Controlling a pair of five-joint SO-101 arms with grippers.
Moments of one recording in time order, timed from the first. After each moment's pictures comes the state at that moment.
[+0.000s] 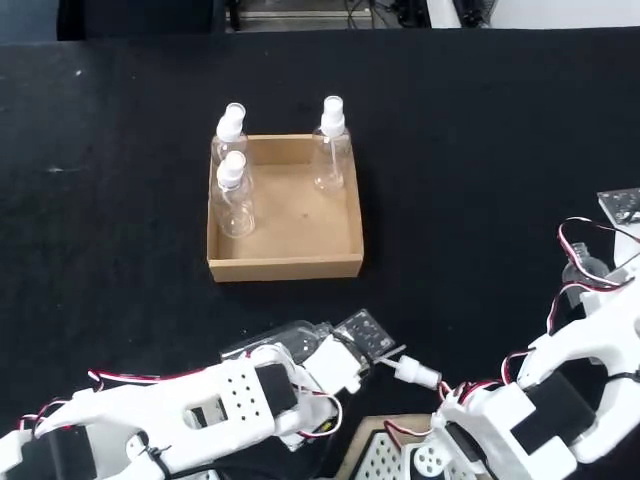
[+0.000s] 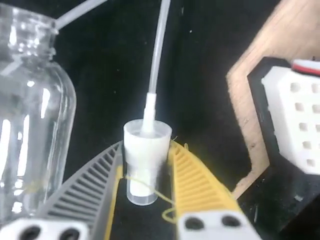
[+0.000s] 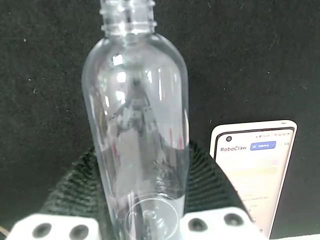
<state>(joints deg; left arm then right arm) 61.2 -33.5 66.8 50.4 12.4 56.5 -6.0 21.2 69.9 60.0</state>
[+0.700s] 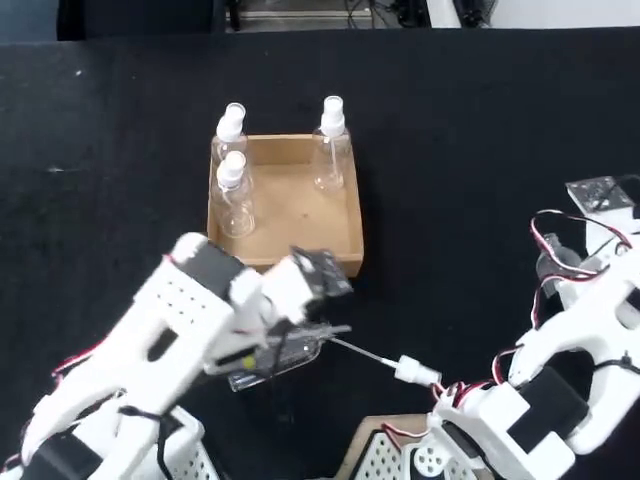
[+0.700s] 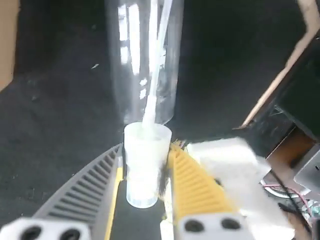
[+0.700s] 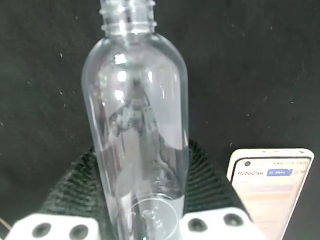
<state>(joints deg) 26.7 -33.6 35.1 99.6 -35.8 49.8 -6.4 23.6 69.9 57.0</state>
